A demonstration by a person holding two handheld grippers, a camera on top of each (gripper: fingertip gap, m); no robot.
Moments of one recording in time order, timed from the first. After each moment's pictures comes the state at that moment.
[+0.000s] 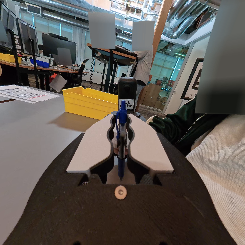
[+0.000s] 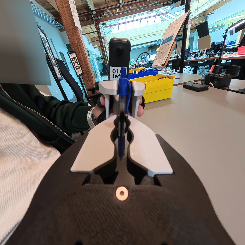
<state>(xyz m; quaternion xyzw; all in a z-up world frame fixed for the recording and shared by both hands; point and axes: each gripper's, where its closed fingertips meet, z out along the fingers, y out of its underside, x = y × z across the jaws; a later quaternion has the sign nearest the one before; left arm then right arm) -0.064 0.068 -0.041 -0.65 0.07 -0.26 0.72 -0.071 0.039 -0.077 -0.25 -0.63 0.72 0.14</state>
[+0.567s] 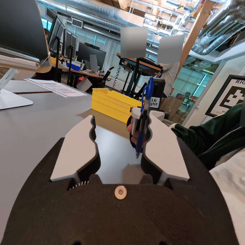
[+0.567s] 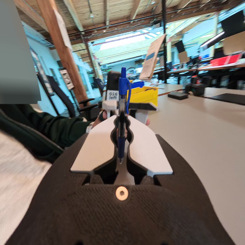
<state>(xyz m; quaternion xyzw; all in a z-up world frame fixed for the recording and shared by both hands) -0.113 0.071 -0.061 -0.64 -0.04 -0.22 0.73 -0.082 0.067 -0.059 -0.28 -0.59 0.74 0.17</state>
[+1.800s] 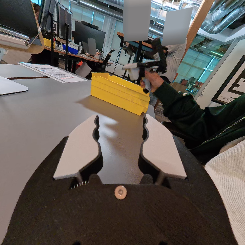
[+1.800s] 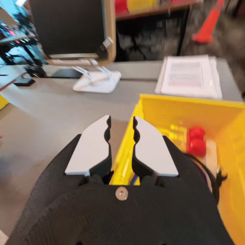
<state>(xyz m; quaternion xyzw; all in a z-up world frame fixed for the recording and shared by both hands) -0.106 0.079 -0.087 -0.69 -0.02 -0.21 0.69 -0.029 0.409 -0.045 -0.66 -0.48 0.42 0.39</state>
